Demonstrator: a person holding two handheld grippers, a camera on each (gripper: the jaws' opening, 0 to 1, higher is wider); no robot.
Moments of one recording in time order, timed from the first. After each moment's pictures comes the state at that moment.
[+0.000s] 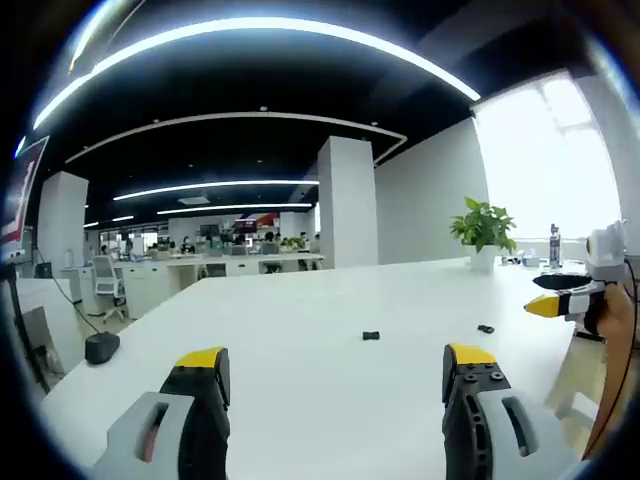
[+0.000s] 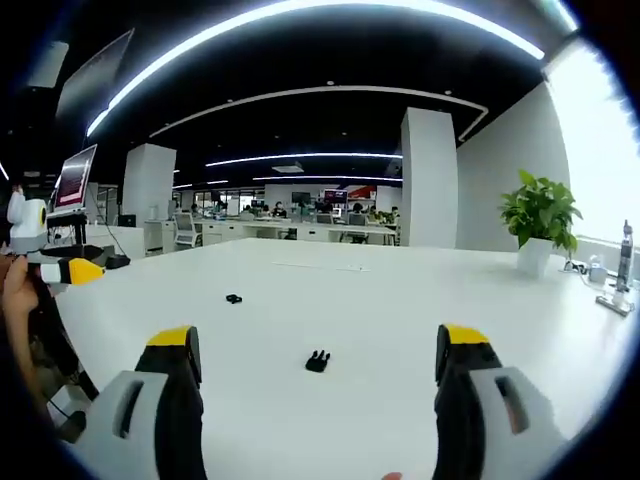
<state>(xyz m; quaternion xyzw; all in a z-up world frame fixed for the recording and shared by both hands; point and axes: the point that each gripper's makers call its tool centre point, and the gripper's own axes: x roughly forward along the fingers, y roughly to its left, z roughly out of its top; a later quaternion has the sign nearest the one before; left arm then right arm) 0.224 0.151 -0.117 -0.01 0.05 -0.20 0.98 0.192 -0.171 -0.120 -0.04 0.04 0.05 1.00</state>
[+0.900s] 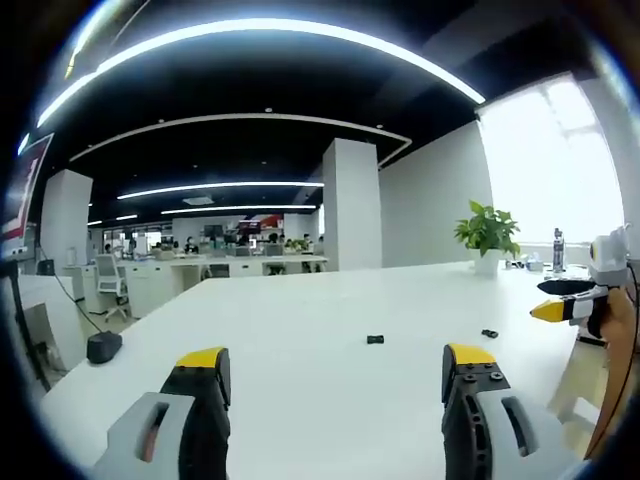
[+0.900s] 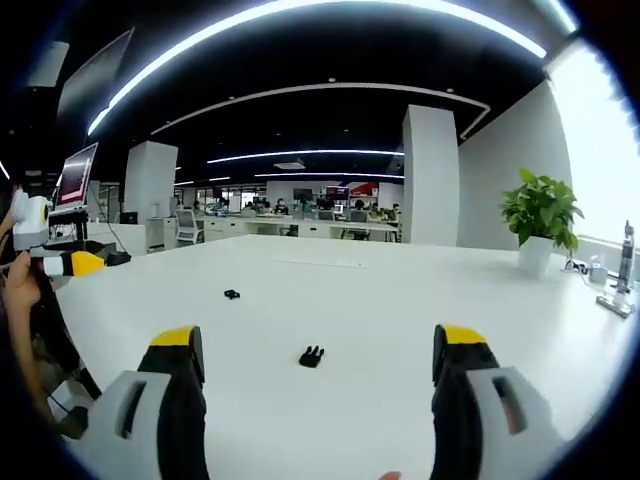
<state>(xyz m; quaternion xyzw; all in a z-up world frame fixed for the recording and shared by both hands) 0.228 0.155 -0.114 -0.02 0.04 -0.20 0.98 0.192 -0.177 -0.124 -0.05 0.05 0.05 1.00</state>
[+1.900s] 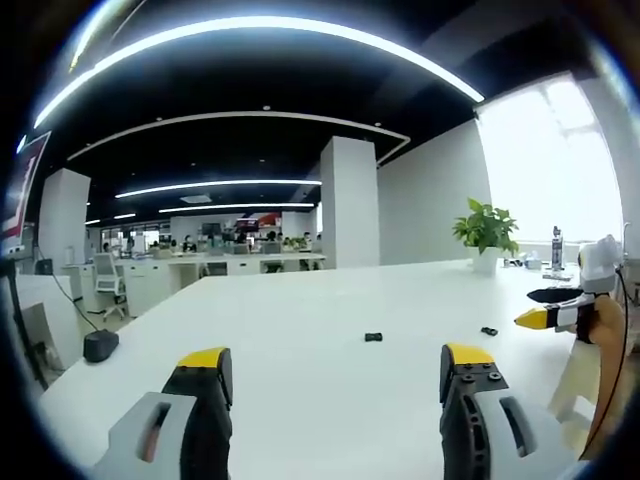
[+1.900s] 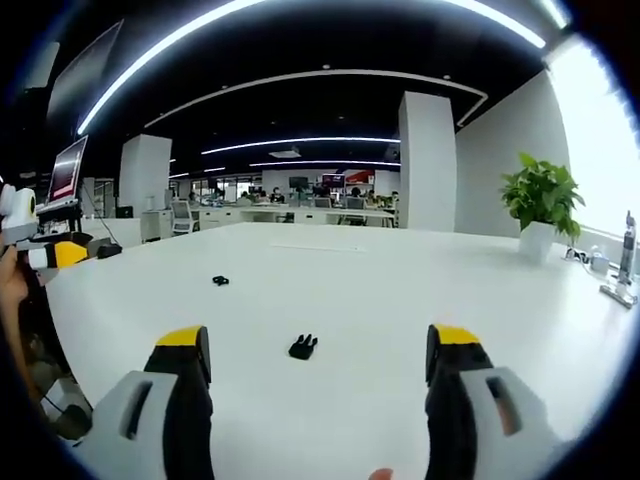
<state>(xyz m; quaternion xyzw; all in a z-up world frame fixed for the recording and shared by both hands) 0.230 0.151 -0.119 -0.01 0.05 -0.20 0.98 0.213 -0.183 -0.148 -0.04 0.08 0.05 1.00</state>
